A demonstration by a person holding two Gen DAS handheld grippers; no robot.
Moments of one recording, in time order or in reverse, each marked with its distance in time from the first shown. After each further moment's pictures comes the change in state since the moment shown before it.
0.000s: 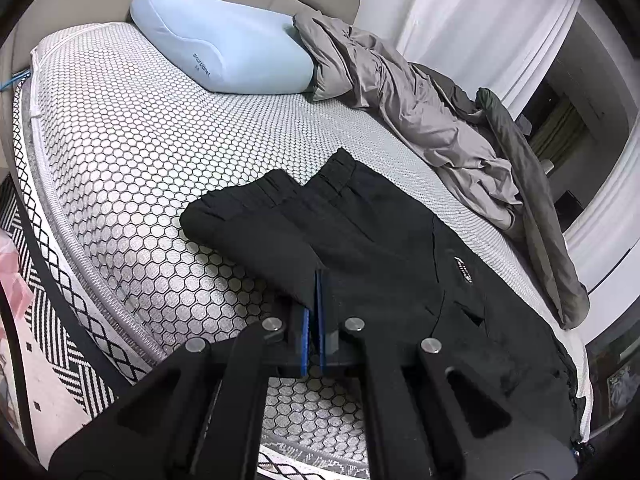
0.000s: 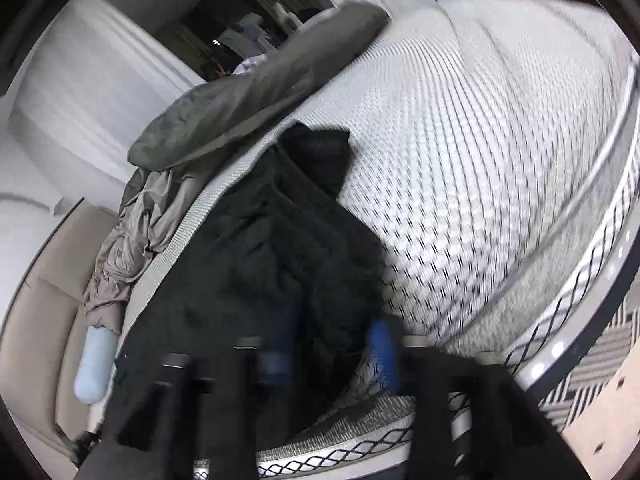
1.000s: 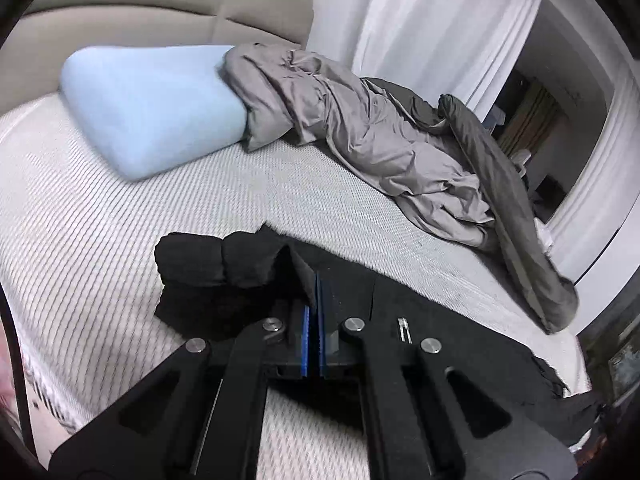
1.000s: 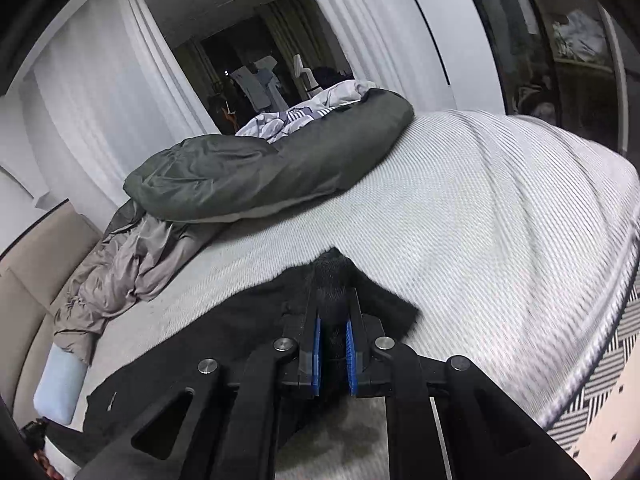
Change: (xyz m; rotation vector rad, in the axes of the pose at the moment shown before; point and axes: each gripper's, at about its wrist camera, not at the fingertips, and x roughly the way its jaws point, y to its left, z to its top) left arm 0.017 -0.108 0.112 0.119 -0.030 -0.057; right arm -0.017 0.103 0.123 -0.142 -0.171 -0.135
